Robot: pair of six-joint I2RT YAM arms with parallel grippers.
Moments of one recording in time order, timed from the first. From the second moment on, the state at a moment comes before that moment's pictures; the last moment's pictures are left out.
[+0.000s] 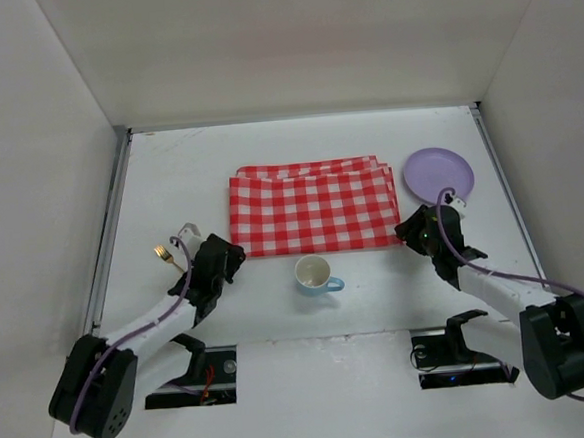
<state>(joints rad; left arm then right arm) -0.47 1.04 0.24 0.15 -0.36 -1.06 0.22 1.07 0.34 0.11 0.15 0.83</state>
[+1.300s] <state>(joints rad) -0.59 1.07 0.32 0.38 -0.40 -0.81 -0.26 1.58 0.74 0.12 0.24 0.82</state>
